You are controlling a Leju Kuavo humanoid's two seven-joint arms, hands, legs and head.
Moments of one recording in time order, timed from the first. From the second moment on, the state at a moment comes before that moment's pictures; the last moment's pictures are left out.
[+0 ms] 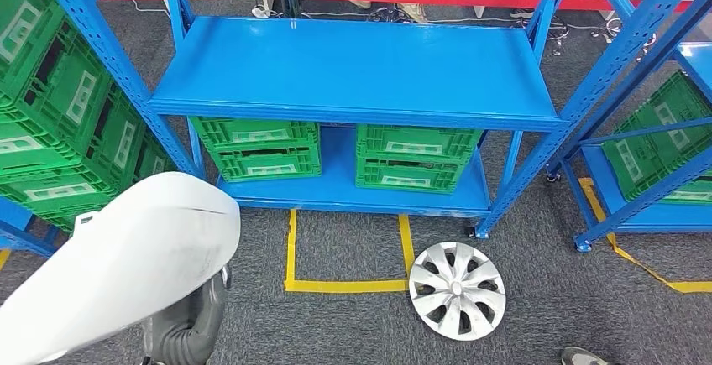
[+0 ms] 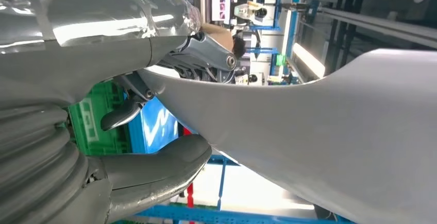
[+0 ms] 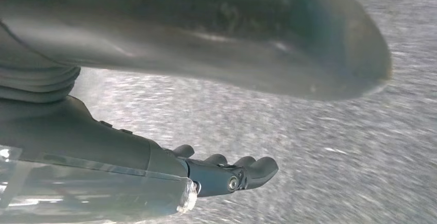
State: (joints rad) left arm 0.00 0.35 -0.84 -1.98 0.21 0.56 -0.65; right arm -0.17 0.13 -1.41 -0.04 1.49 -0.37 -0.31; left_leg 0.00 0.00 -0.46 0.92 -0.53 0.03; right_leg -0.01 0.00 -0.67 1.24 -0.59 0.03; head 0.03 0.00
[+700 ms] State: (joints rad) left arm 0.07 0.30 -0.70 -1.89 0.28 0.46 -0.65; right arm -0.19 0.12 -1.41 -0.04 1.46 -0.43 -0.42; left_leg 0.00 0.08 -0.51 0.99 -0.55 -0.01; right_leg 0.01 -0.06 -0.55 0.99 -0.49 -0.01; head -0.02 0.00
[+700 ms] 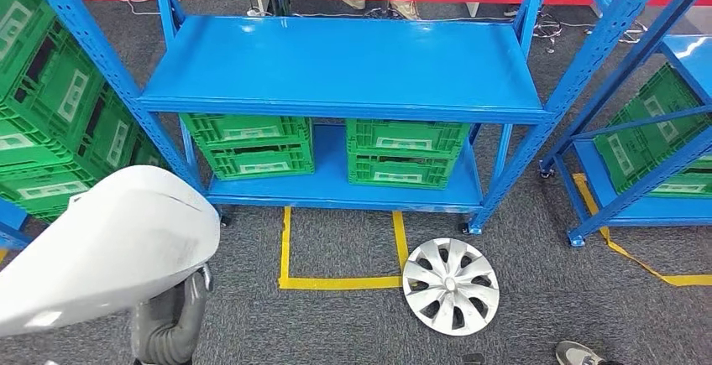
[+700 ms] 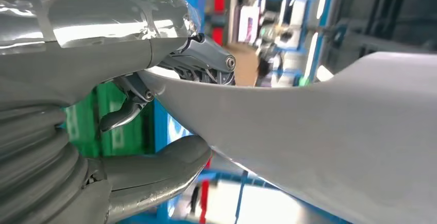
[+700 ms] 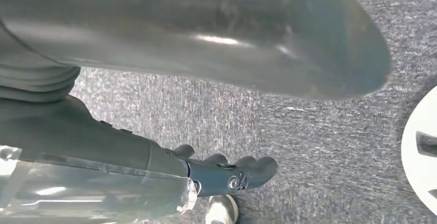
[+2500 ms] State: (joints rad) left arm 0.15 0.26 -0.60 -2.00 0.18 0.60 -0.65; right arm -0.20 0.10 -1.41 -0.02 1.53 -0.37 -0.39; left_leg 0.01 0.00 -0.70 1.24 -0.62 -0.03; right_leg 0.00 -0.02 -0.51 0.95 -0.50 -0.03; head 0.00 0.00
